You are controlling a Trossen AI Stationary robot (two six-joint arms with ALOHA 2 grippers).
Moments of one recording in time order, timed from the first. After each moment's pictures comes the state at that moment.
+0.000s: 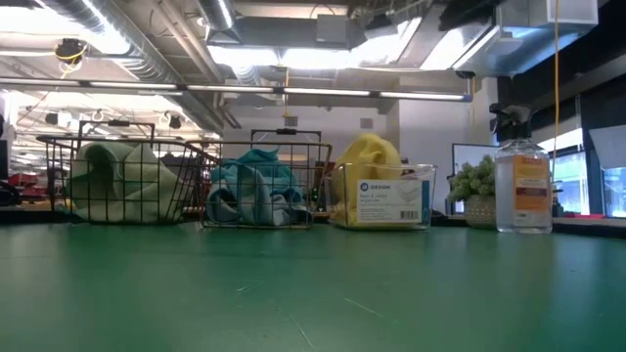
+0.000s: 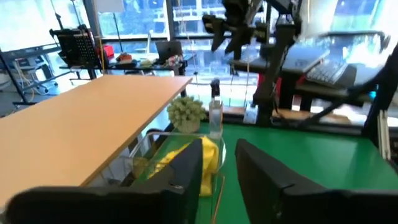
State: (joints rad) left arm 0.01 0.54 0.91 -0.49 -0.31 0.00; right arm -0.49 1.03 1.38 -0.93 -0.11 -0.21
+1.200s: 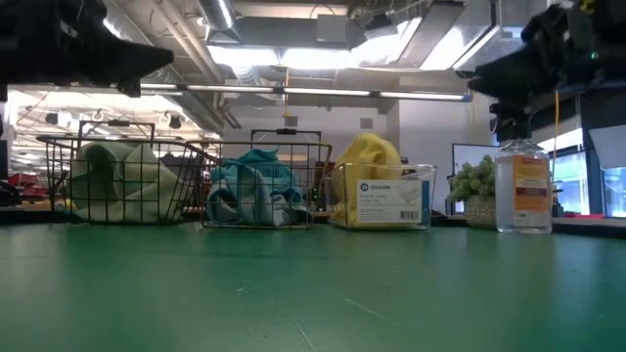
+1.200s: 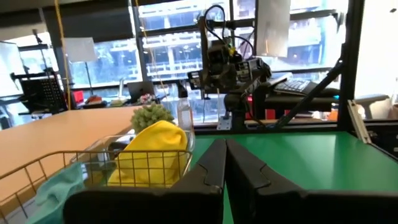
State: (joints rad) left arm 0.01 0.21 0.04 0.31 -0.13 0.08; right arm -0.49 0.29 0.22 0.02 -0.38 0.09
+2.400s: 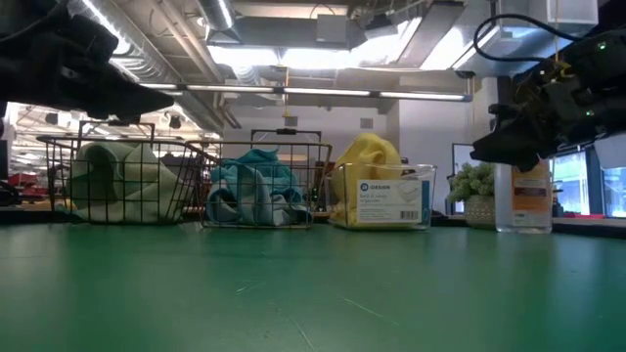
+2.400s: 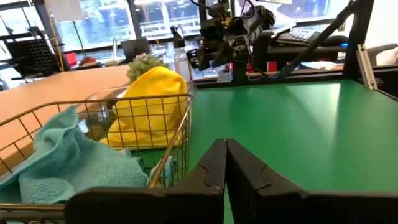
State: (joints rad) left arm 0.11 0.21 0.01 0.13 -0.03 0.09; right arm -0.49 0.31 0.01 0.06 -0.25 0.15
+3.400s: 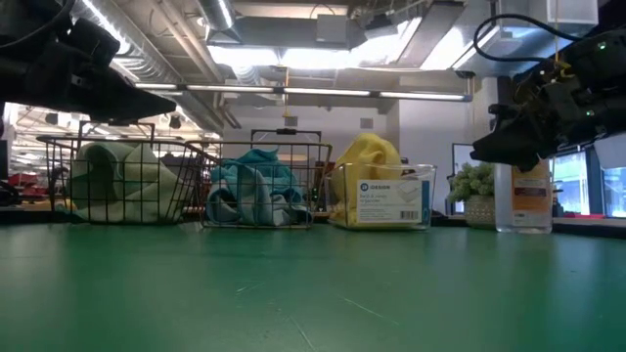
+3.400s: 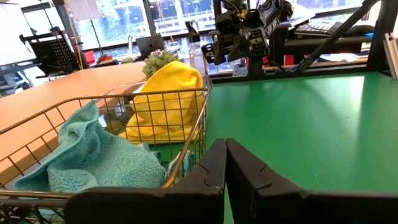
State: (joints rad) left arm 0.11 0.21 0.01 0.12 -0.10 0.12; right arm -0.49 0.31 0.01 0.05 -0.25 0.15
